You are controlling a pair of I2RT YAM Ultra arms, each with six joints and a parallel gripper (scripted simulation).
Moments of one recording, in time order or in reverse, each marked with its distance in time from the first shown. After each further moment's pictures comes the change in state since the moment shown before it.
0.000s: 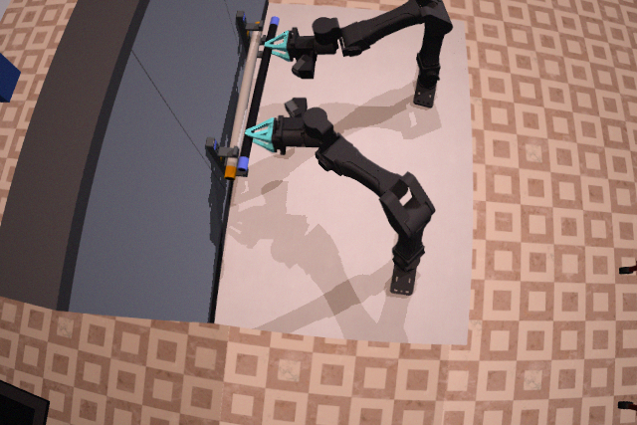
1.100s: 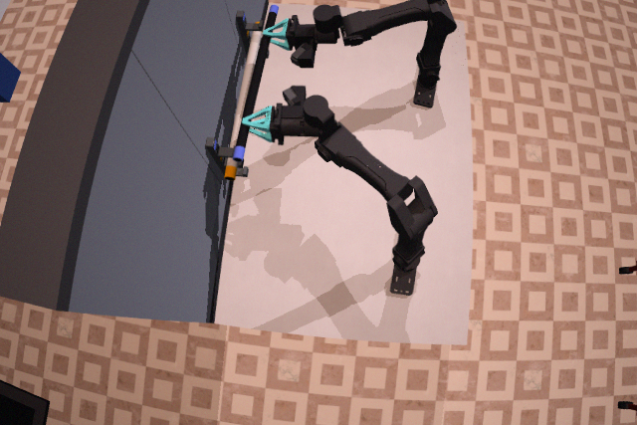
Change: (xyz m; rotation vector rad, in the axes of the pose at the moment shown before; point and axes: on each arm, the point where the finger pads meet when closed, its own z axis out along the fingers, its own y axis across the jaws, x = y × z) left arm 0.001 0.057 -0.002 -0.022 0.012 0.011; right arm 0.002 -0.053 -0.009 0.016 0.009 0.012
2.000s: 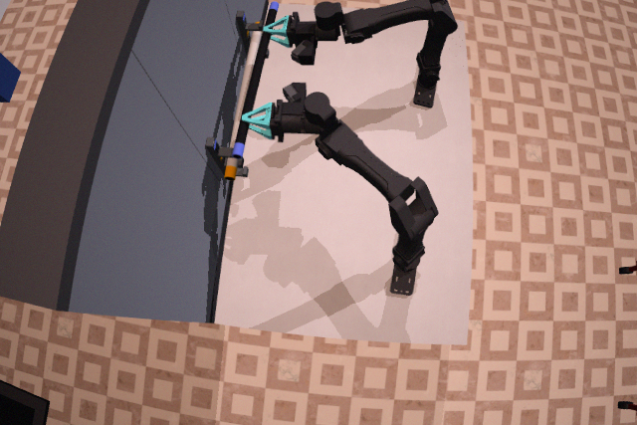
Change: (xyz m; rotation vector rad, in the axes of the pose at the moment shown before) left arm 0.001 0.017 -0.002 -0.015 0.001 0.010; right arm 0.000 -0.014 -0.003 0.017 0.000 0.007
